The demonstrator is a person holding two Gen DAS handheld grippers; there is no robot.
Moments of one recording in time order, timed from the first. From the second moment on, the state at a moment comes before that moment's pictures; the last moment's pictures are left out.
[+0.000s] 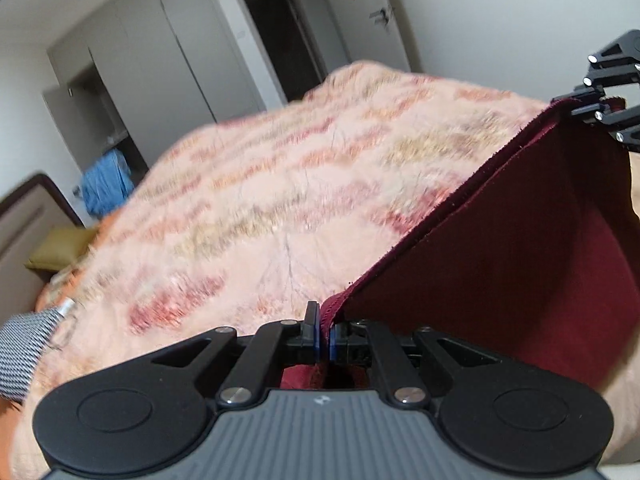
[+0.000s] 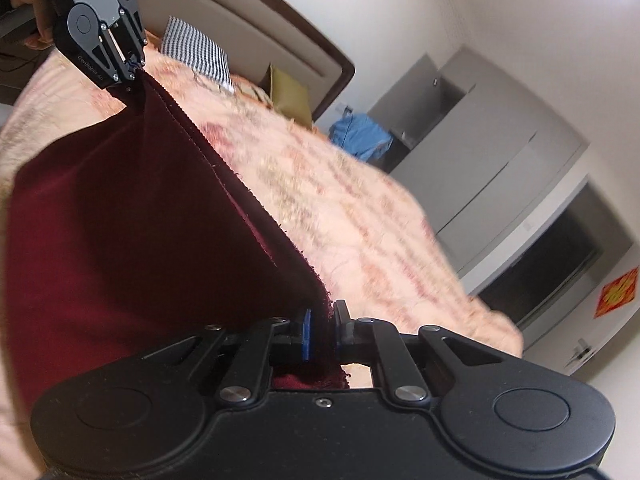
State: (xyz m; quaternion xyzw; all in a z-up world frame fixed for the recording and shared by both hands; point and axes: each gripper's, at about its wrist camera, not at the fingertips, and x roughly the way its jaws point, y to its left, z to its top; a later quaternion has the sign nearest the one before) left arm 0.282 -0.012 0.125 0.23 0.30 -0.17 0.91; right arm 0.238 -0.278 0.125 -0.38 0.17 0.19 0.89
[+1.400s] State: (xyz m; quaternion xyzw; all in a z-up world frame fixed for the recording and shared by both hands) left arm 0.359 0.043 -0.045 -0.08 0.33 -0.07 0.94; right arm 0.249 -0.360 -0.028 -0.02 0.25 -0.06 0.97
